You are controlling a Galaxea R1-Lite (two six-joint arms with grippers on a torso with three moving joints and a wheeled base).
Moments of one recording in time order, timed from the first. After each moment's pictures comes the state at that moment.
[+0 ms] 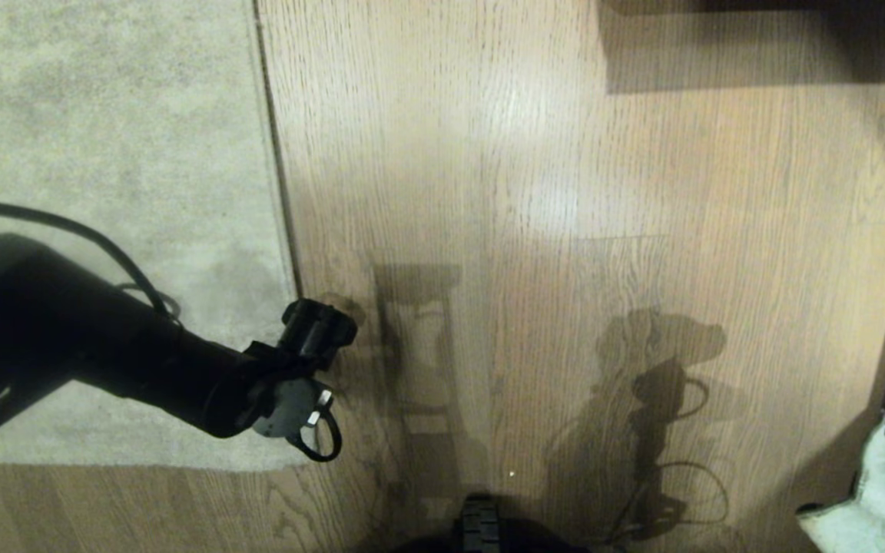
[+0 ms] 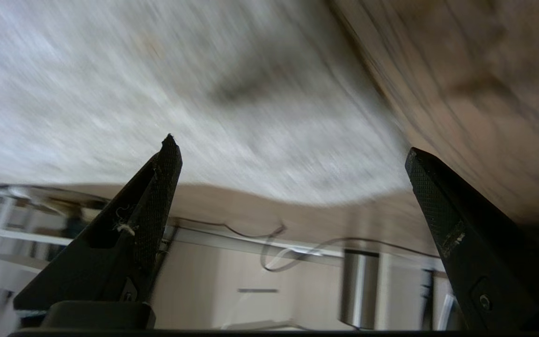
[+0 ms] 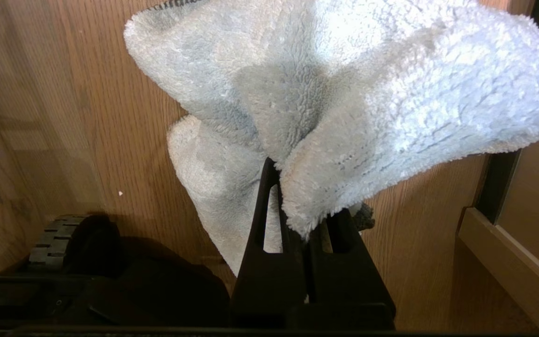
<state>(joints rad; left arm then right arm) -0.45 2.03 -0.92 -0.16 0.70 0.06 0.00 0.00 0.00 -0.01 0.01 -0.01</state>
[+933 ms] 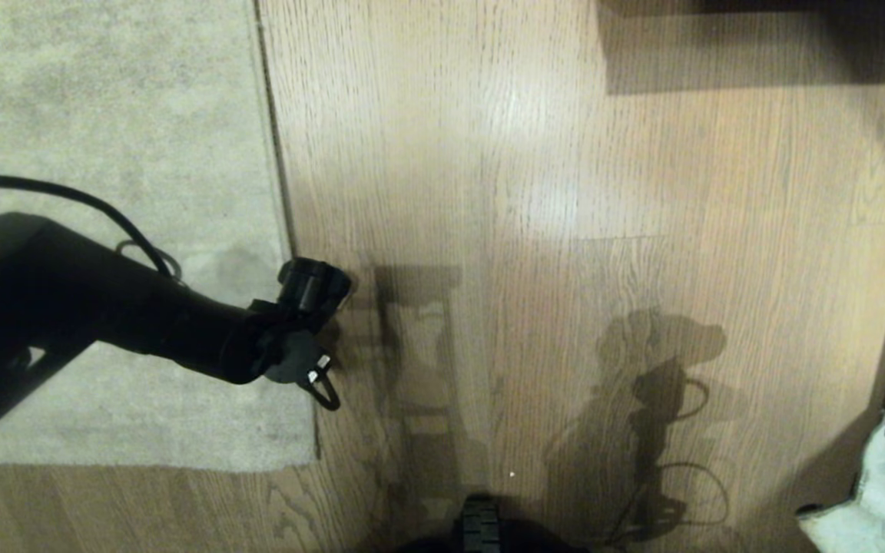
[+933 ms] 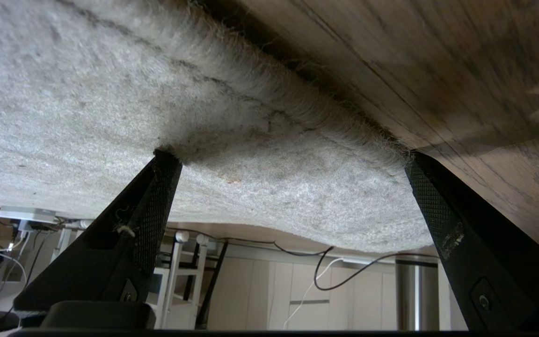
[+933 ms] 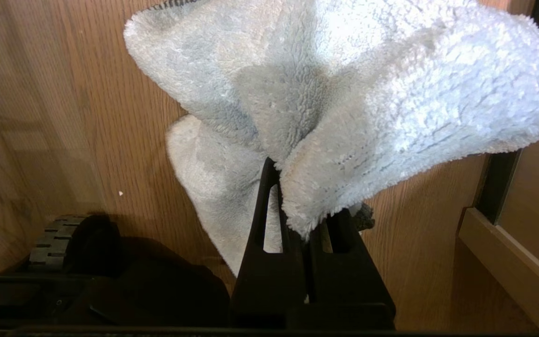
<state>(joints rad) -0.38 2.09 -1.13 -0.14 0.70 0.32 0.00 0.00 0.00 -0.01 0.01 -0.01</state>
